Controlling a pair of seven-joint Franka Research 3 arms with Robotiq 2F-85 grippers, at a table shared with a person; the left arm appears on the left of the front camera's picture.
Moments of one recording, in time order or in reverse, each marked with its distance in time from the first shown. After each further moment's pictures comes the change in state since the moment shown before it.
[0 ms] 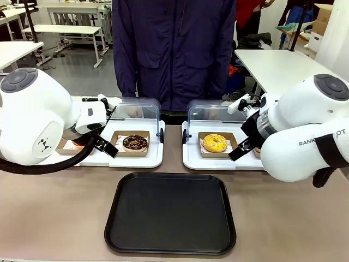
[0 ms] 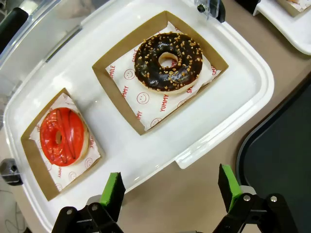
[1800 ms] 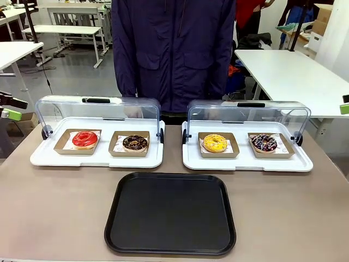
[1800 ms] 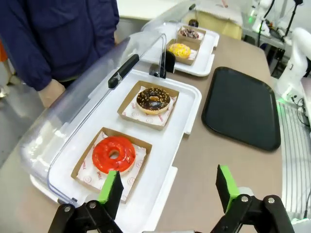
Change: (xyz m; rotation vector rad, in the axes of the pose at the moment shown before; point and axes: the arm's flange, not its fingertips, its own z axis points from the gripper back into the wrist) left arm -0.107 0.289 0.099 -0.624 -0.533 -0.285; right arm -0.125 -0.252 0.177 0.393 -0.521 0.028
